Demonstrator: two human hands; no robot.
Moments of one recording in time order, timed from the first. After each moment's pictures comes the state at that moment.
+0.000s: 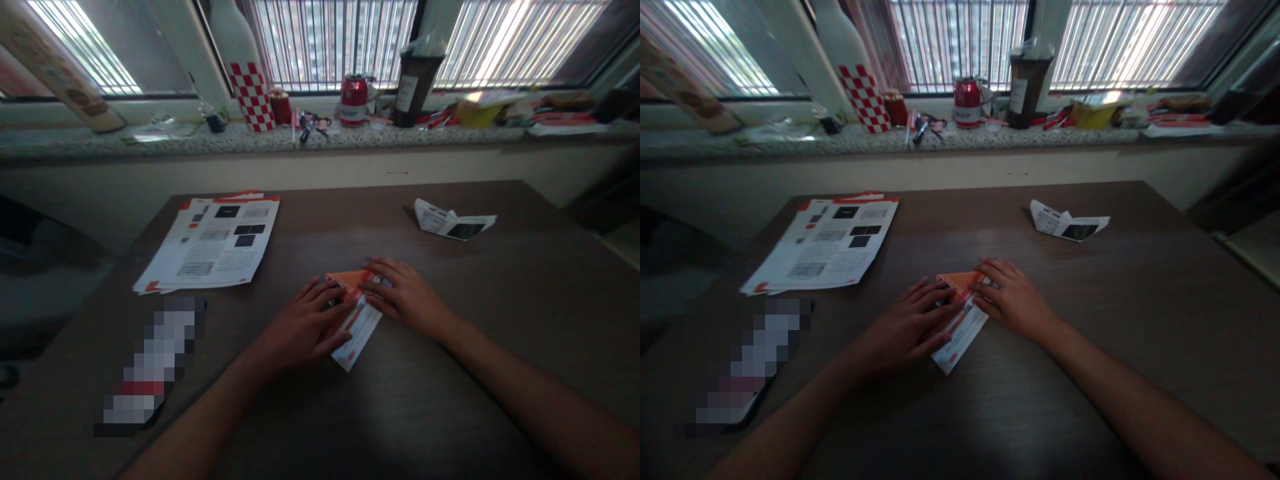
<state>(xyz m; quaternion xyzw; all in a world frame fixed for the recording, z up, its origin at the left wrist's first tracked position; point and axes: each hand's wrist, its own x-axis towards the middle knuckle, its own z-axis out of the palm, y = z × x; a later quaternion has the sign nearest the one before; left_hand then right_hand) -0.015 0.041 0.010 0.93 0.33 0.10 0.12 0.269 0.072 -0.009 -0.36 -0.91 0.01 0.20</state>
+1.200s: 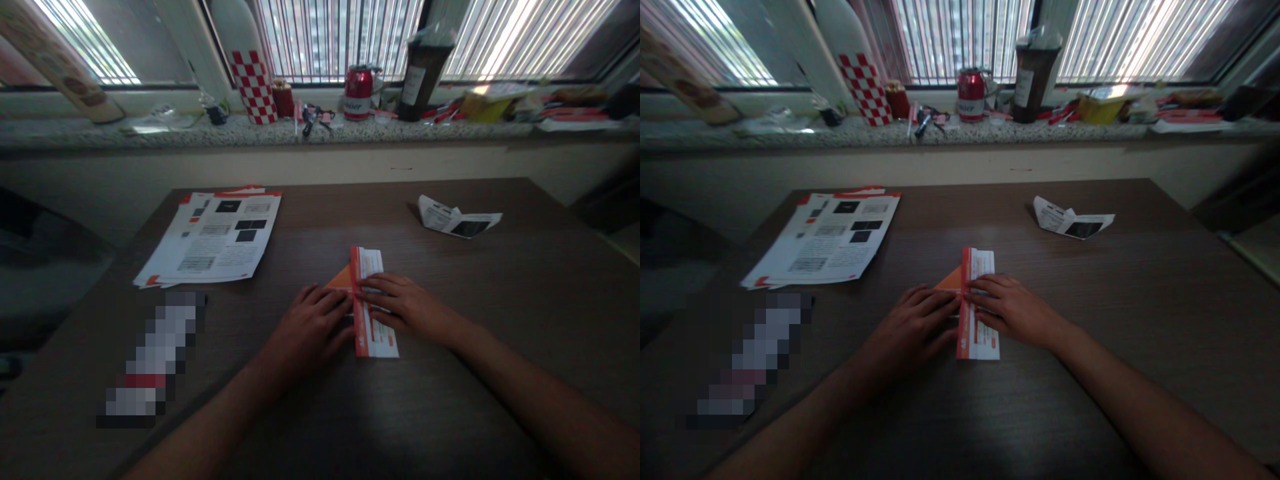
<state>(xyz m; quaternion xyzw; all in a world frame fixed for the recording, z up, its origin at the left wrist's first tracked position) -0.001 0.023 0.003 0.90 0.38 0.14 0.12 0.275 0.063 -0.011 -0.30 -0.93 0.12 0.16</state>
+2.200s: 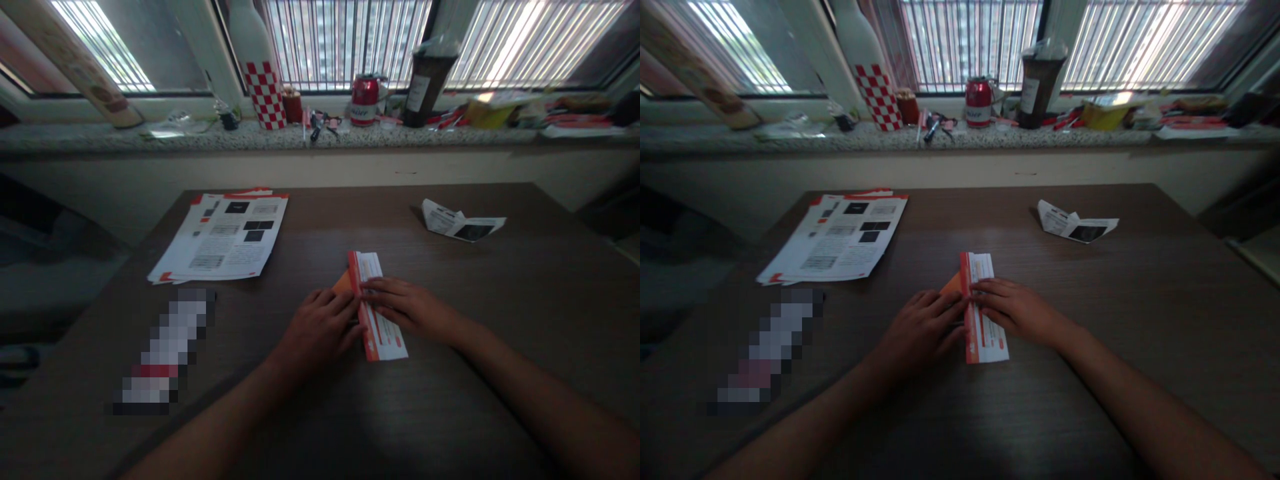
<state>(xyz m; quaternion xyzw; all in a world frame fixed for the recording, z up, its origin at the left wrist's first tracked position) 0.011 0.020 0.004 0.90 0.40 0.12 0.06 0.276 0.064 -0.010 -0.29 -0.92 0.21 0.18</state>
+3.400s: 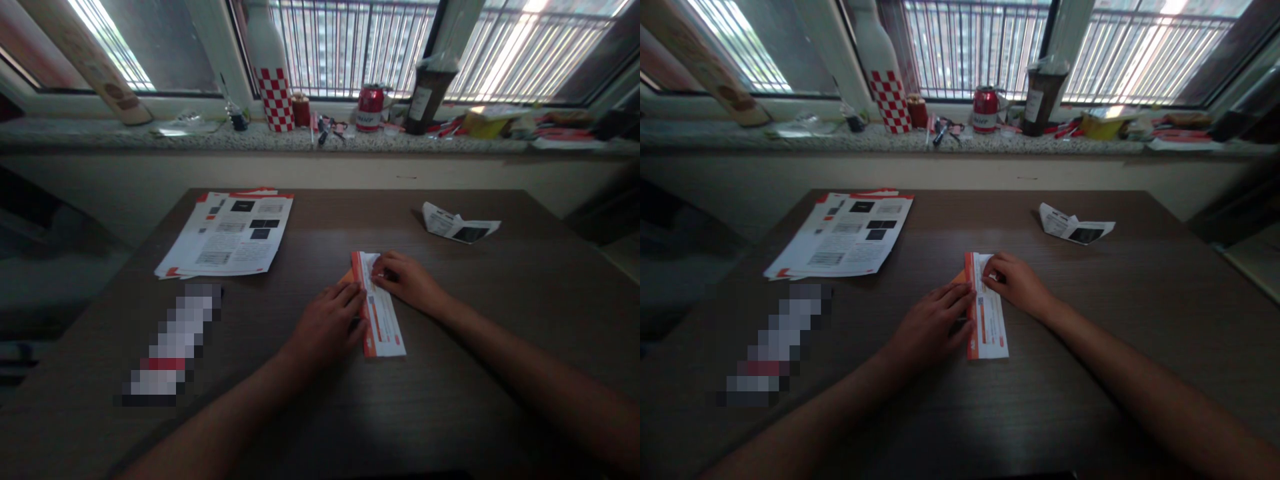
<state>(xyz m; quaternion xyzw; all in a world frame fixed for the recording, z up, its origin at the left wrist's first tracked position) 0.017 0.018 -0.002 0.88 0.42 0.17 0.11 0.258 0.100 -0.008 -0.41 -0.85 0.21 0.26</state>
